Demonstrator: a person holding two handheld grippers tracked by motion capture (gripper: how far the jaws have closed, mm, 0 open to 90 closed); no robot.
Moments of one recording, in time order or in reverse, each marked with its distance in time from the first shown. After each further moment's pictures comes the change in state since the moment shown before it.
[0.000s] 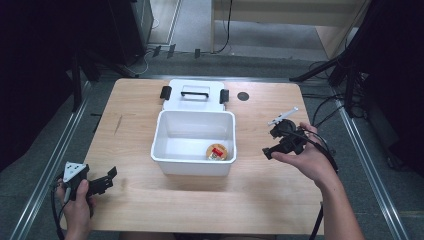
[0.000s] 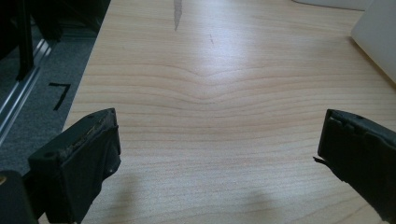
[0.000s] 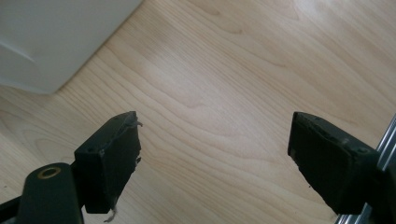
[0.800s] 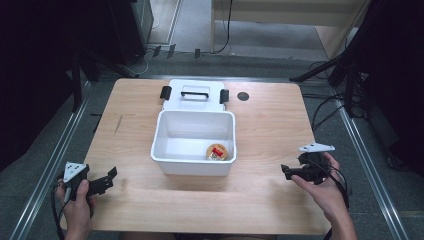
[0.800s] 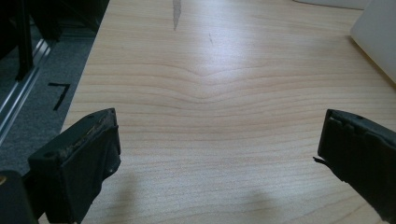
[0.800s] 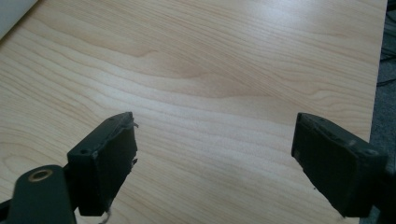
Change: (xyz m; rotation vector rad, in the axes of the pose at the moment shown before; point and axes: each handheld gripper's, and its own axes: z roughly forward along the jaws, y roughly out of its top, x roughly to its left) left arm 0.000 0.000 0.000 0.002 -0.003 0.000; right arm -0.020 -0.109 0.030 -0.206 -0.046 0.250
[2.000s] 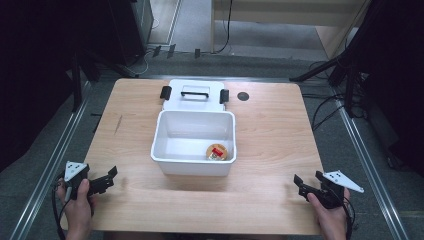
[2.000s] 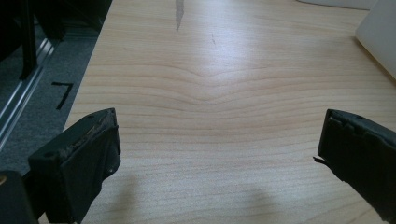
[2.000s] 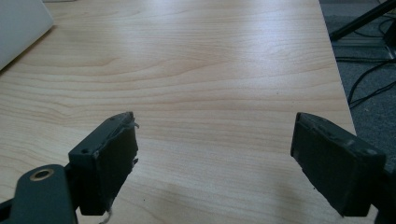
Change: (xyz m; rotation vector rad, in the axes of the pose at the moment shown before) left arm -0.001 0.001 0.002 0.002 0.014 -0.004; right arm -0.023 -0.092 0.006 -0.332 0.002 0.251
